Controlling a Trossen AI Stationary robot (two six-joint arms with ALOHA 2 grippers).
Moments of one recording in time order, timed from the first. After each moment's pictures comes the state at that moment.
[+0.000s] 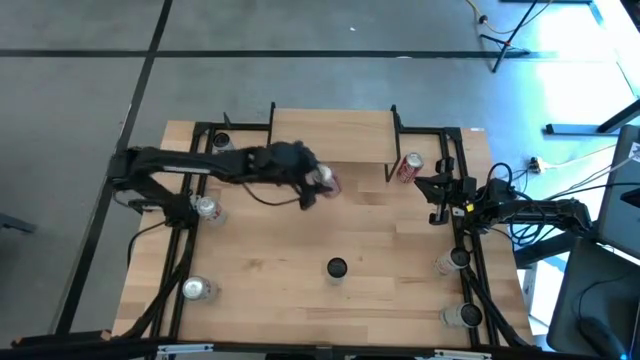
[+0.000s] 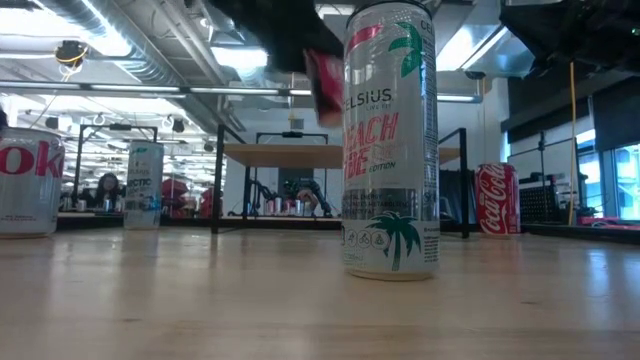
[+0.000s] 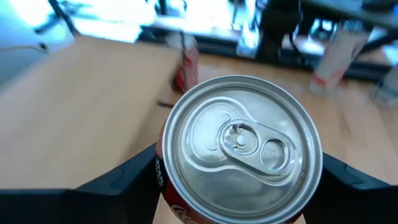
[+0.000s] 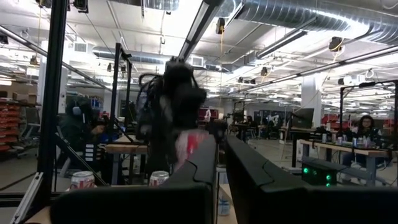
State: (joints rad) left arm 0.14 1.43 1.16 -0.20 -0.13 -0.10; right arm -0.05 0.21 0.07 0.57 0.09 -0.11
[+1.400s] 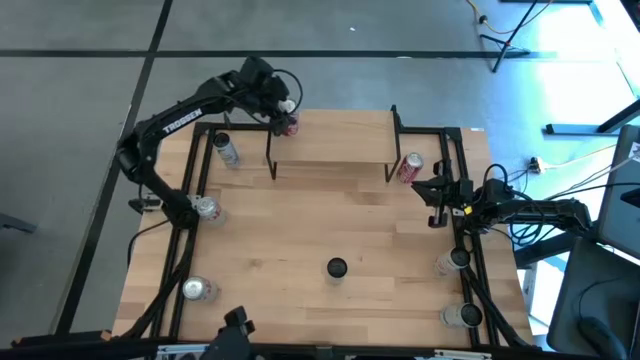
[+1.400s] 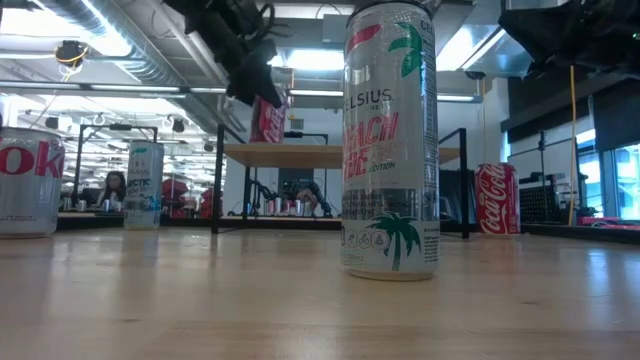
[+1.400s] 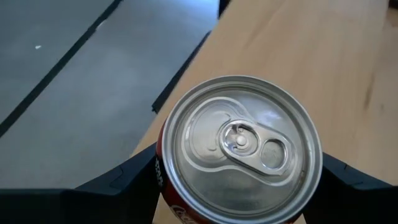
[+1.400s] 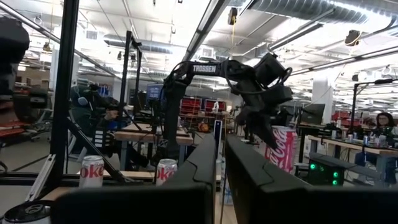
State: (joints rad) left arm 0.76 1.58 1.51 -0.73 0.17 0.22; right arm -0.05 0.21 0.07 0.52 0.04 -0.13
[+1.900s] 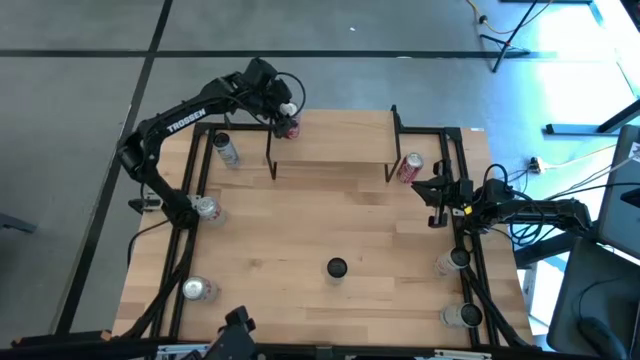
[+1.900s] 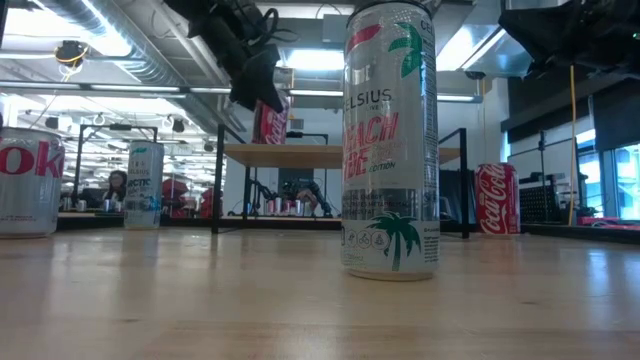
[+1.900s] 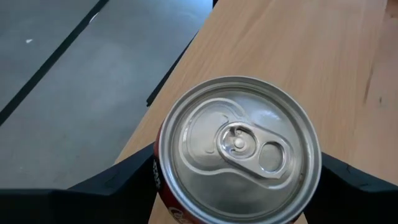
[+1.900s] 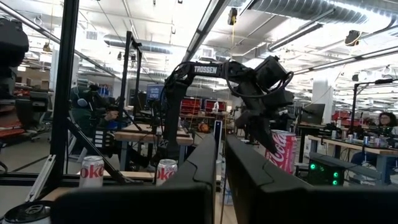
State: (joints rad) left arm 0.76 1.60 1.51 -0.74 0.15 0.21; right arm -0.05 0.21 0.07 0.52 0.04 -0.13
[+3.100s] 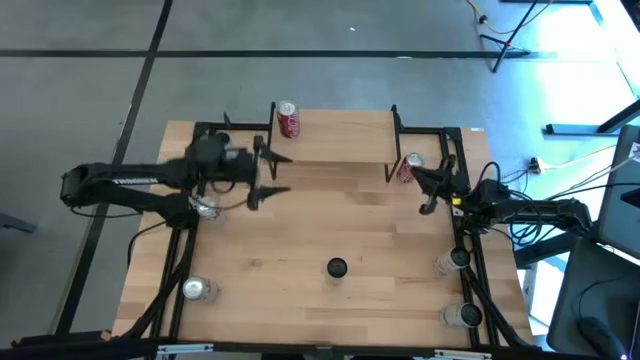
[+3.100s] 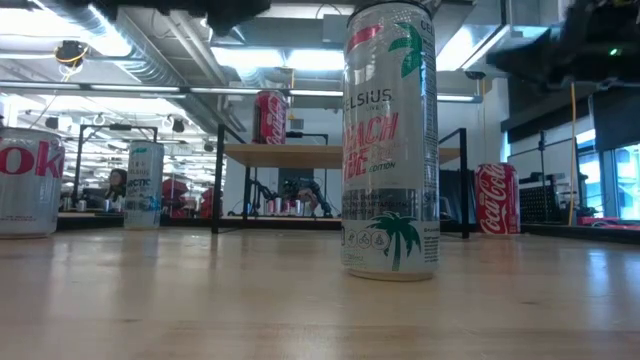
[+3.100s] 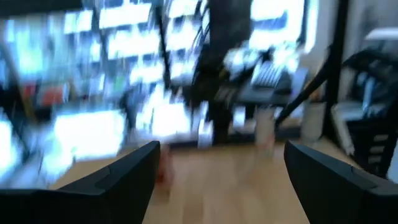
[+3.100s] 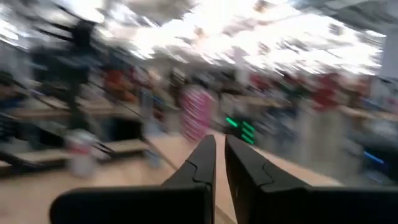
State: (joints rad) left arm 0.19 0.95 0.63 0.38 0.18 0.13; right arm -0.05 0.21 0.07 0.39 0.44 -0.14
